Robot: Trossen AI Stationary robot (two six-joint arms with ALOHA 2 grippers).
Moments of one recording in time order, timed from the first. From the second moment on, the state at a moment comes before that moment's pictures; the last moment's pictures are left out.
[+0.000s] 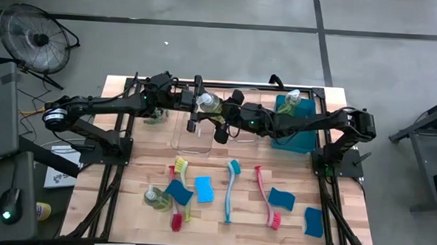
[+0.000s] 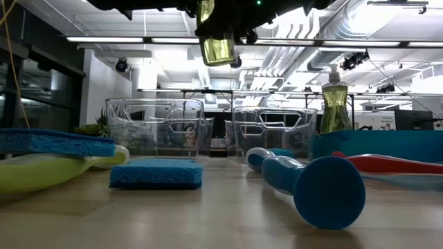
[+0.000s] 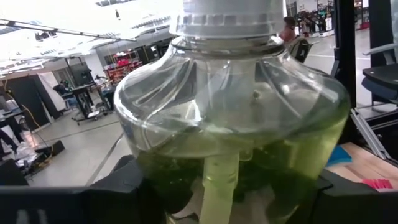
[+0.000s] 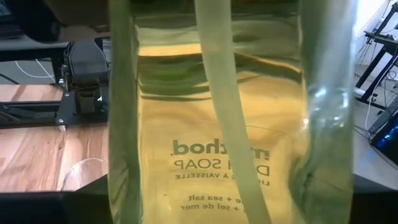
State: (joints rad) left arm 0.29 1.28 0.97 0.45 0.38 0.26; right arm -0.08 1.63 1.17 0.26 0.33 -0.10
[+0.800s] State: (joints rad) left arm 0.30 1.25 0.97 0.44 0.38 0.29; right arm -0.11 1.55 1.17 0.06 0.40 -0.05
